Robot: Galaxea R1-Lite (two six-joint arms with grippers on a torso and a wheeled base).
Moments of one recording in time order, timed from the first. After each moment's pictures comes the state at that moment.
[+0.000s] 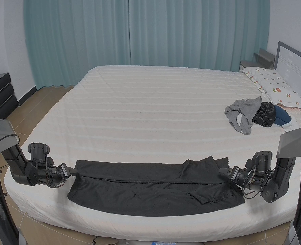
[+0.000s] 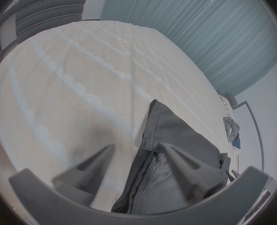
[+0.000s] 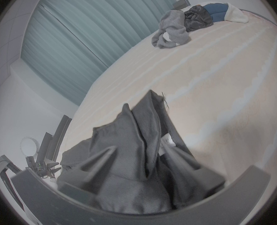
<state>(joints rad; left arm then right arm) 0.14 2.20 -0.65 -0.69 -0.28 -0.48 0.12 2.33 -0.43 -1.34 0.20 0.63</state>
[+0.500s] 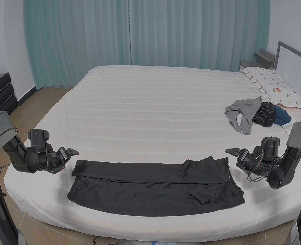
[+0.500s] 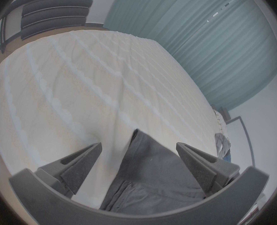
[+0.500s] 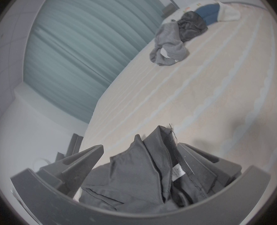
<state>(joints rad) 0.12 2.18 -0.81 -0.62 -0.28 -0.61 0.03 2.23 -0.55 -1.22 0.27 0.79</state>
